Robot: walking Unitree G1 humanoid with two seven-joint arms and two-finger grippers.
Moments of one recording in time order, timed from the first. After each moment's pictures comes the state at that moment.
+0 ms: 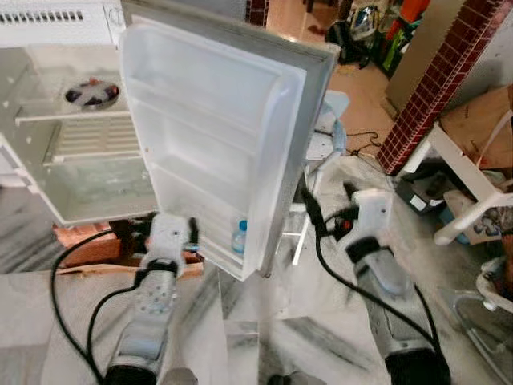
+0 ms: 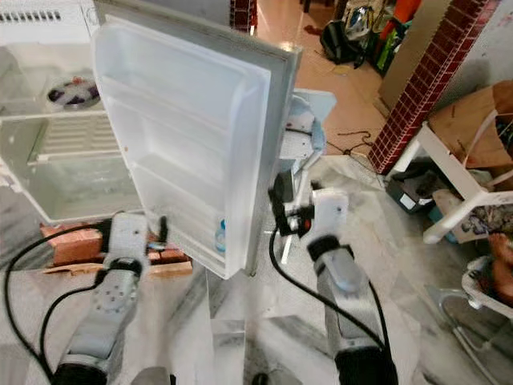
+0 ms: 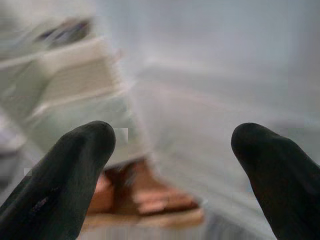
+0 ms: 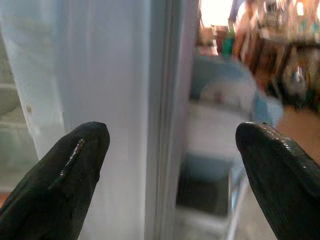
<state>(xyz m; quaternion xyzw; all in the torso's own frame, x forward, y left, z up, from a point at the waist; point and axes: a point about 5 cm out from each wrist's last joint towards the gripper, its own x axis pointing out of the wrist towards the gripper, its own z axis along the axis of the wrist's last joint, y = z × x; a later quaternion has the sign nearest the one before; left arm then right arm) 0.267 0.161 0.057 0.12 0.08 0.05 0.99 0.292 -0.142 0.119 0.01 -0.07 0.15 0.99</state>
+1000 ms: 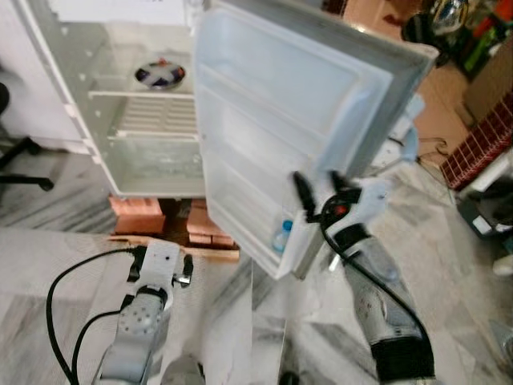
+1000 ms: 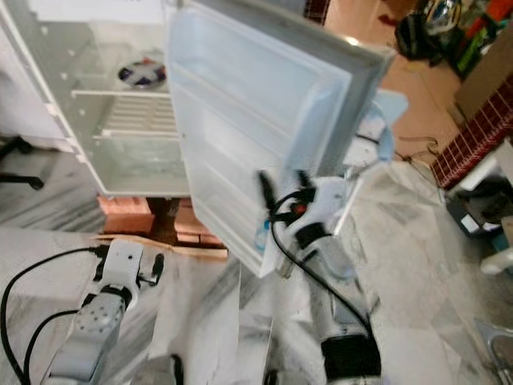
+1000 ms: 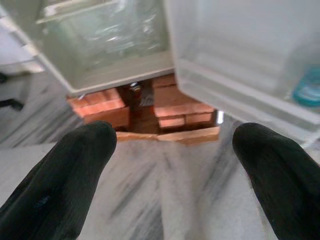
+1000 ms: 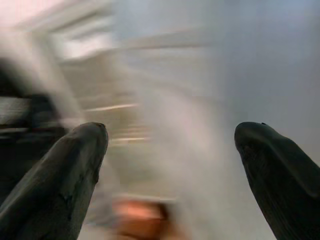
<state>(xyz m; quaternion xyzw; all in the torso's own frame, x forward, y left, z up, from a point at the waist) 0.240 0.165 0.031 0.13 0.19 -0.03 0.97 0.292 -0.110 0.129 0.19 -0.06 0.25 0.95</state>
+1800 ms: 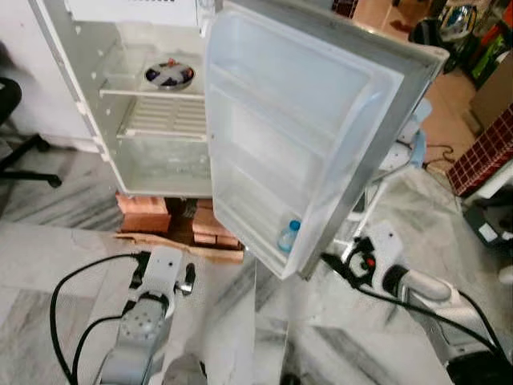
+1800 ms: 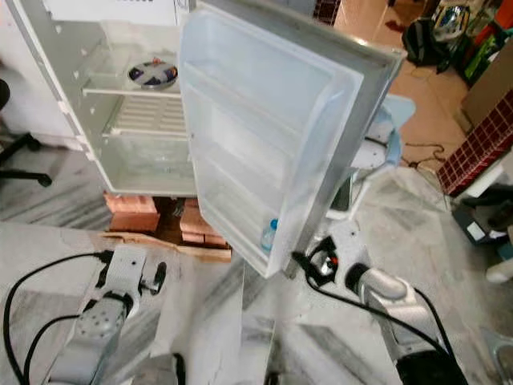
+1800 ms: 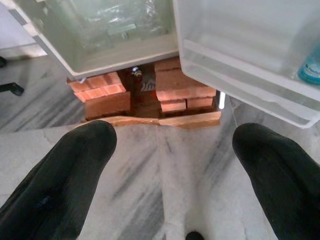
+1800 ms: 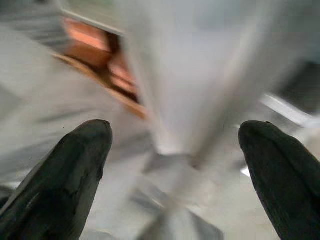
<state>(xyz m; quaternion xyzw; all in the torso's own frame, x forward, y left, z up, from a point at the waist) 0.233 0.167 0.024 0.14 0.23 -0.04 0.96 0.267 -0.216 0.056 -0.05 0.24 0.21 0.95</state>
